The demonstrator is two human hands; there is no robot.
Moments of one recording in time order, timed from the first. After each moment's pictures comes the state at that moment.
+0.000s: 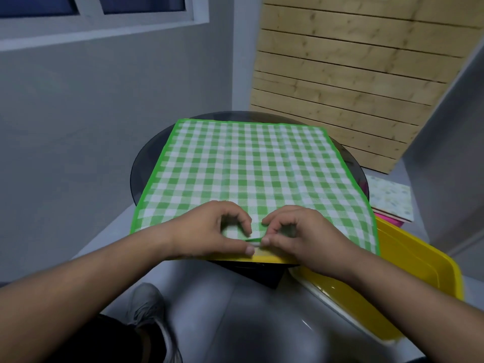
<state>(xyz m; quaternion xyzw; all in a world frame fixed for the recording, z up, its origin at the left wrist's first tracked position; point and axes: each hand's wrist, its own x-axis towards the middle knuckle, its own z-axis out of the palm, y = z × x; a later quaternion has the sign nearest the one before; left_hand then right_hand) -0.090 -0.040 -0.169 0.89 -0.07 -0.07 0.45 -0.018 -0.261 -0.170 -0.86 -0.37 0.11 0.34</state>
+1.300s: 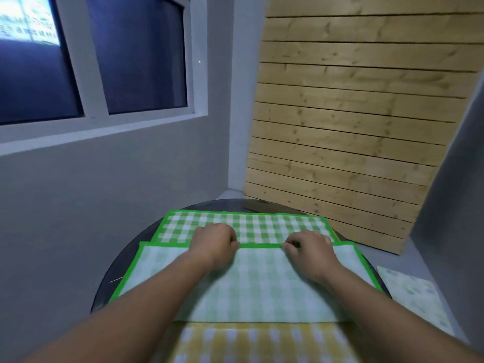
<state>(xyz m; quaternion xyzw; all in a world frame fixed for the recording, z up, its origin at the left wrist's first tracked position) 0.134 0.014 -0.149 0.99 0.10 0.09 0.10 0.217 -0.207 -0.175 -0.95 -0.24 -0.09 0.19</state>
